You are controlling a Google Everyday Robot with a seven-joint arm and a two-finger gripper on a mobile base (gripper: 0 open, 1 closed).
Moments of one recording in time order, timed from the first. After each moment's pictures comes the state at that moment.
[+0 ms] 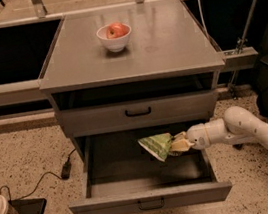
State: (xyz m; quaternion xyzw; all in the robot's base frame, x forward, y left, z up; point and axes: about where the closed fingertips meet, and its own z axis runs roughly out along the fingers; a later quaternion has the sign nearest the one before) arm 0.612 -0.136 0.533 -0.37 0.74 0.45 0.33
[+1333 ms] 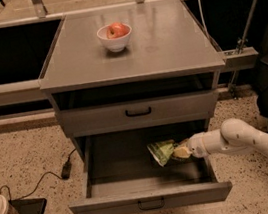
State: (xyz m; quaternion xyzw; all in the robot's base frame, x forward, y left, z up) arm 0.628 -0.160 0.466 -0.34 0.82 0.32 0.34
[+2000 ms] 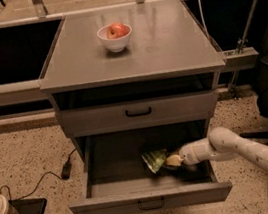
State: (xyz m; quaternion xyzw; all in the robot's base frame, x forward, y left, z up) arm 0.634 -0.133 0.393 -0.31 0.82 0.37 0.29
